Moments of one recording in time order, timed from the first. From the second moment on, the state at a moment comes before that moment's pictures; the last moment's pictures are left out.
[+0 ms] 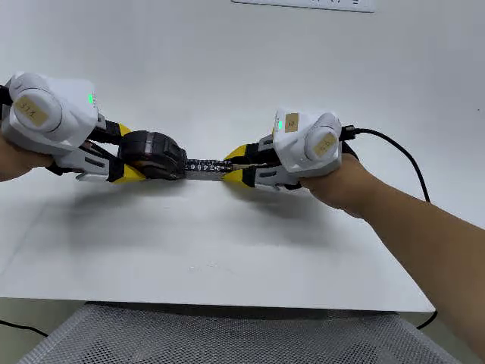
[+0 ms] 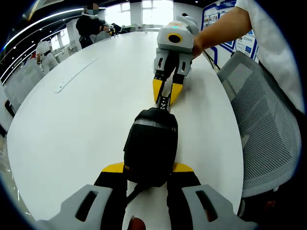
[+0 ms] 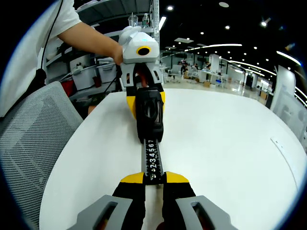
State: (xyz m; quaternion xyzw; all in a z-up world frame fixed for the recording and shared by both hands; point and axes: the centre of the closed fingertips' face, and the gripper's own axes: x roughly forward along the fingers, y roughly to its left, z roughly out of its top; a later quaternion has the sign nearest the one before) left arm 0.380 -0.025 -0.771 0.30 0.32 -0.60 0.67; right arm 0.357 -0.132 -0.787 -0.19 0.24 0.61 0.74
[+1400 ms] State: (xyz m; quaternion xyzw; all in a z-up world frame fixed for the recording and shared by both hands) left arm 0.380 -0.025 -0.771 0.30 0.32 -0.59 0.67; right arm 0.351 -0.189 -0.787 -0.21 0.26 0.59 0.73
